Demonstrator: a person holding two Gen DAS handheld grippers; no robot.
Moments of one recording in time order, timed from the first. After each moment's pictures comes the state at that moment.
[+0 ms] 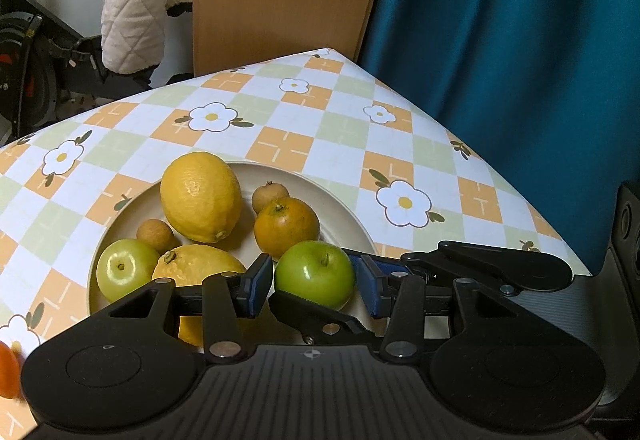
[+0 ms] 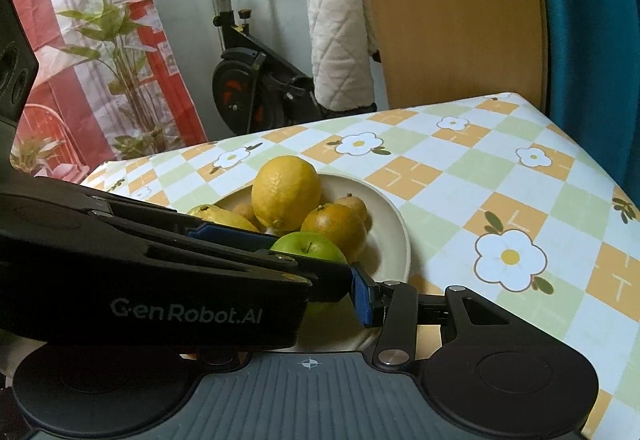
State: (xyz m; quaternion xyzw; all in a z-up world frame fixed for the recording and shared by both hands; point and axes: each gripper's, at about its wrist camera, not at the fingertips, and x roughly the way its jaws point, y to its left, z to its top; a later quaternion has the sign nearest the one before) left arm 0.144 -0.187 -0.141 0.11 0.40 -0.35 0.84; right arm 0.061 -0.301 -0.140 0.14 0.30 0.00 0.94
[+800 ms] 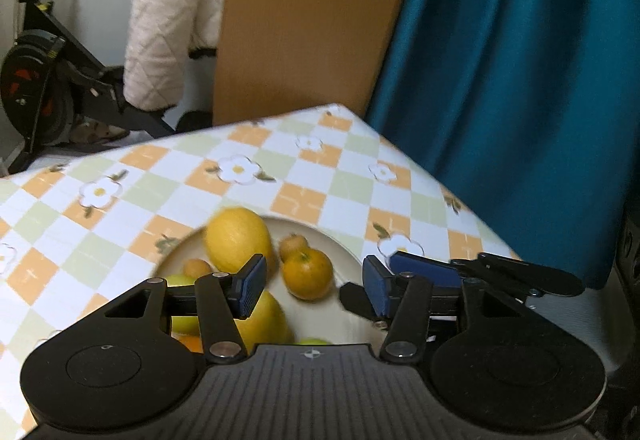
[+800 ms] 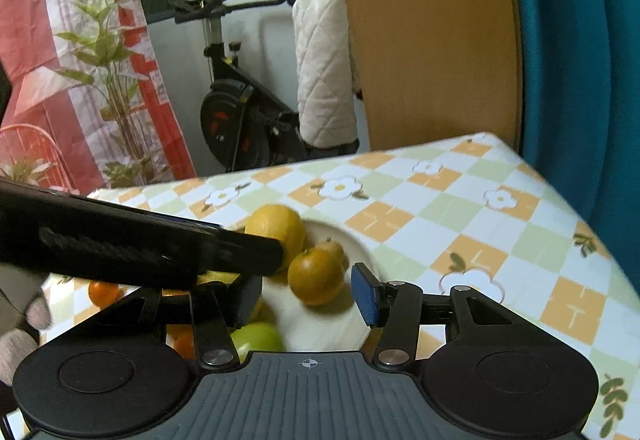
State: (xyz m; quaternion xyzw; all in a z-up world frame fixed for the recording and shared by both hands) left arm 0.138 -0.147 -0.094 0.07 0.35 -0.35 0.87; right arm 0.039 -0.307 -0.102 0.12 0.25 -0.03 0.96
